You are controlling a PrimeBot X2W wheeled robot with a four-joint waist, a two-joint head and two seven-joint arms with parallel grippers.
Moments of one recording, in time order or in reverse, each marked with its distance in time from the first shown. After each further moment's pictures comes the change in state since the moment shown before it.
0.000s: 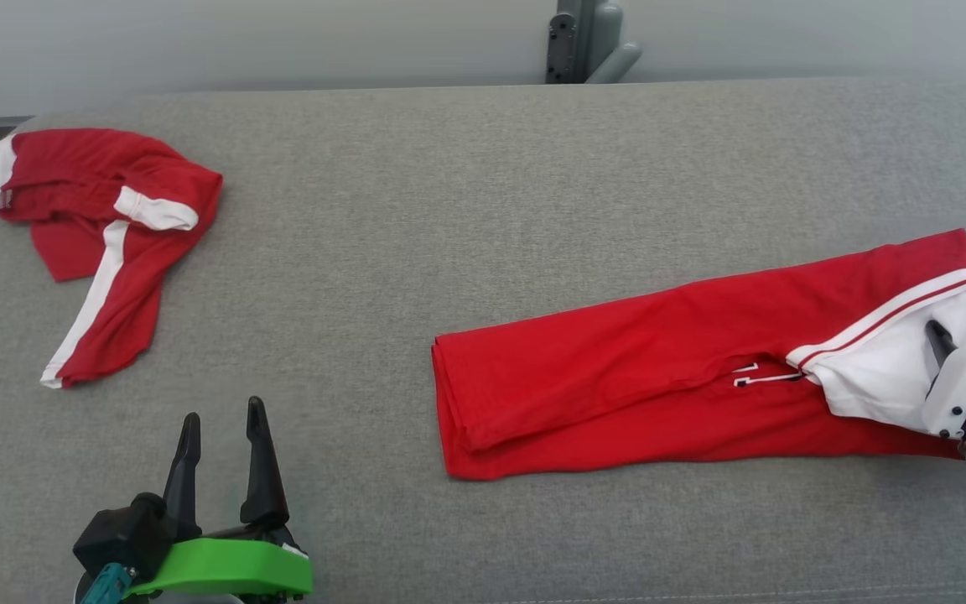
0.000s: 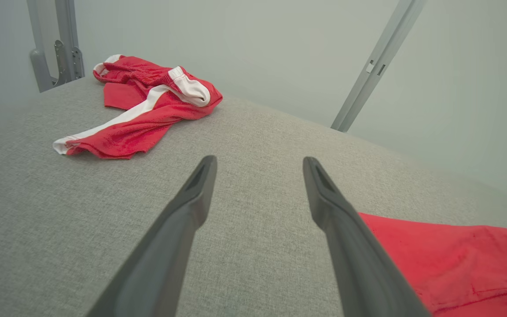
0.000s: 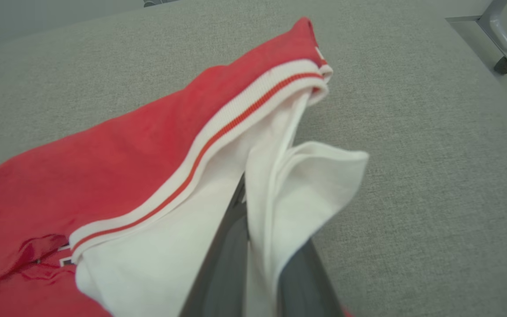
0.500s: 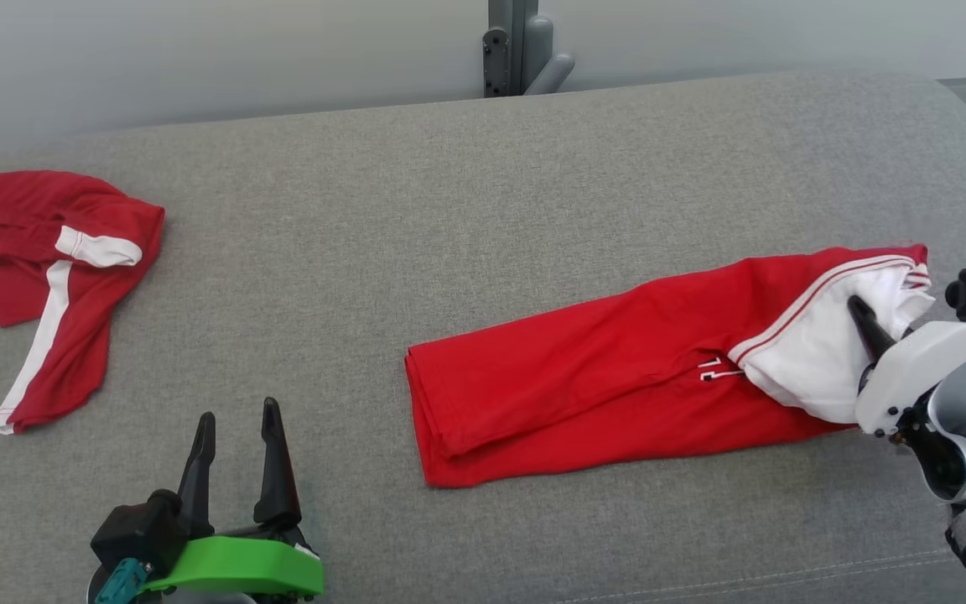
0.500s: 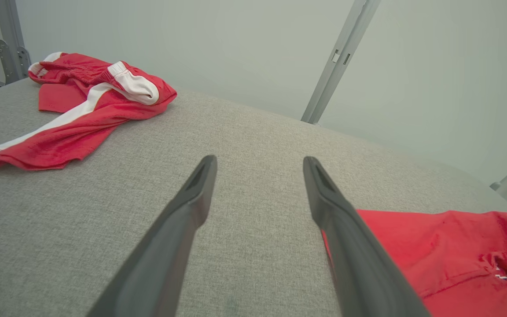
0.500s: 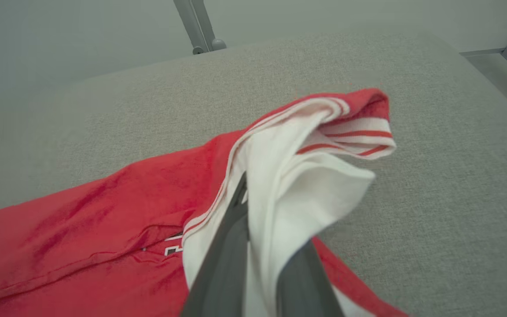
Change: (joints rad) left arm -0.012 -0.005 -0.017 0.025 0.020 -0.007 0.000; right arm 0.071 0.052 0.029 -0.248 0.021 0.000 0.005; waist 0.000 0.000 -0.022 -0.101
